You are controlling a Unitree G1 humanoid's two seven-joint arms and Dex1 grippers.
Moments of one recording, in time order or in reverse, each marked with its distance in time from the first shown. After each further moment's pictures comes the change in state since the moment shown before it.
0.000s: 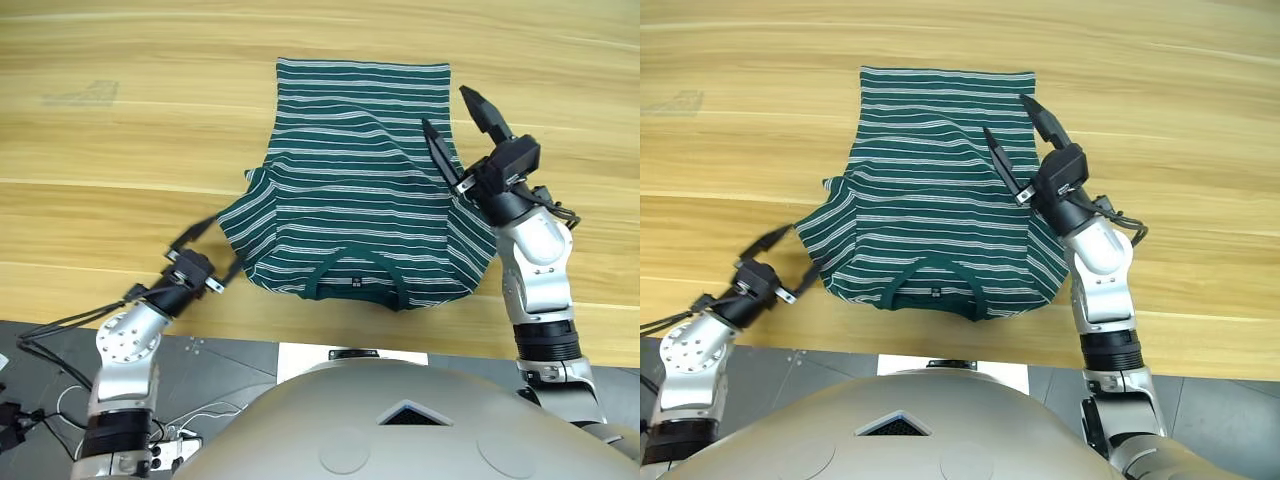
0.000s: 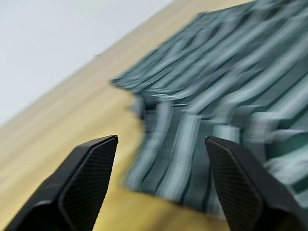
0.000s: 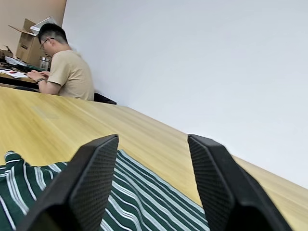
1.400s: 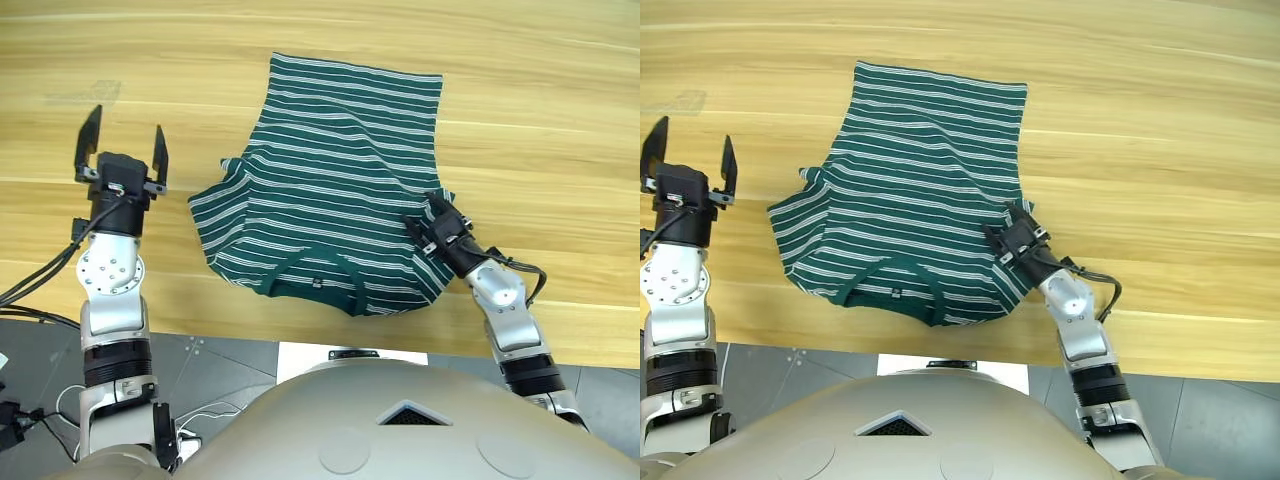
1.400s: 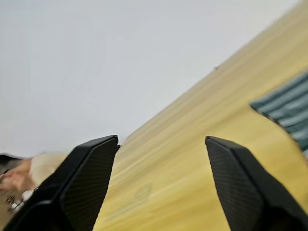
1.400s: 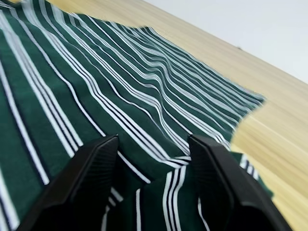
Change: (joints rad) left arm -0.371 -0.044 0.180 0.089 0.162 0.115 0.491; right arm 0.206 -0.023 0.064 0.152 -0.285 0.175 -0.081
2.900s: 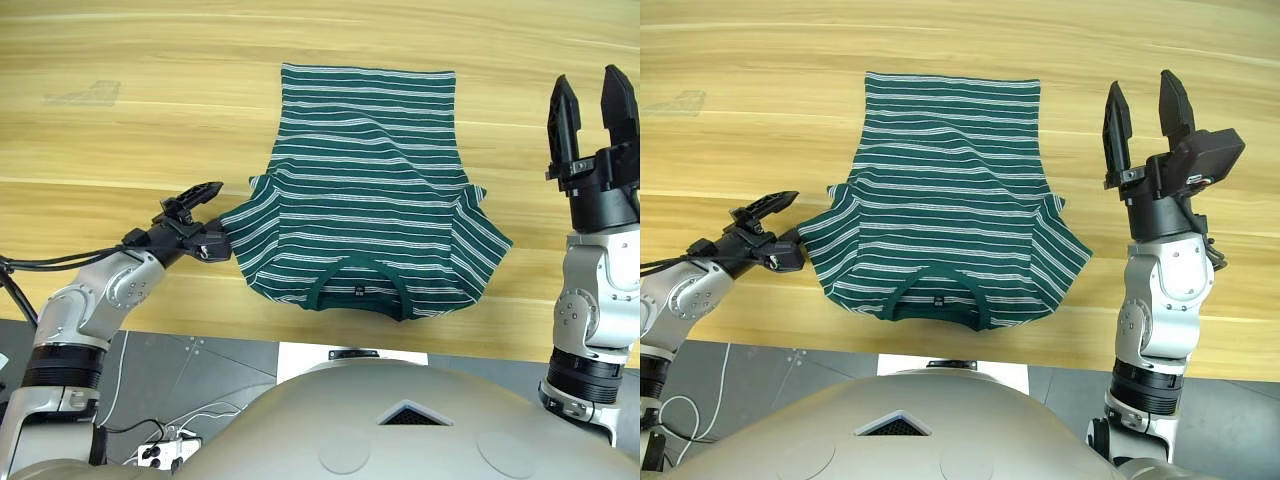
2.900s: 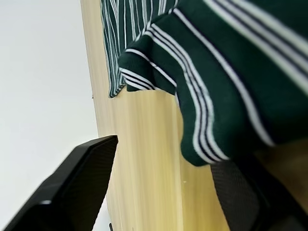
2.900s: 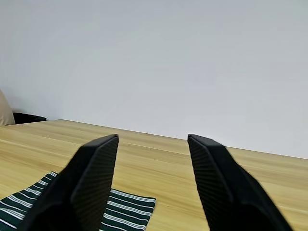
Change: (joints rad) left arm -0.005 0.354 -0.358 0.139 0.646 -0.205 -0.065; right arm -0.050 0.038 -0.376 -0.440 0.475 0.095 -0.034
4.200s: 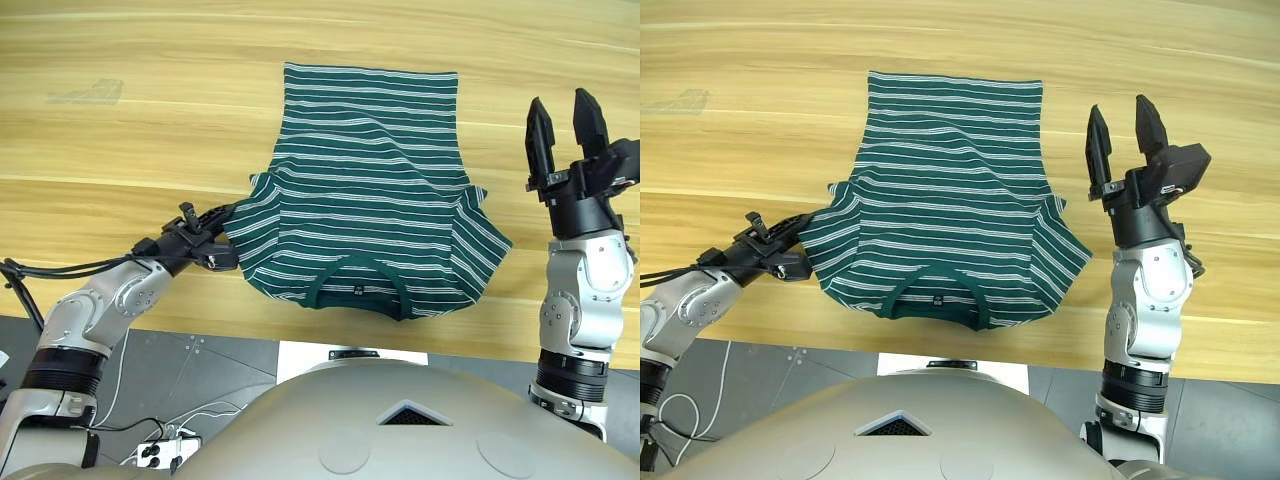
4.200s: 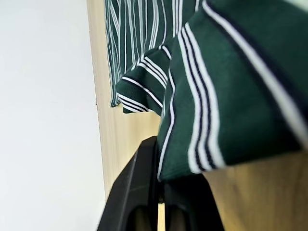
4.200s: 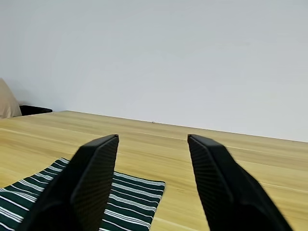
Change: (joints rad) left arm 0.075 0.038 -0.068 -0.051 -0.030 0.023 0.096; right arm 0.005 0.036 0.032 0.080 -0.029 -0.026 0.029
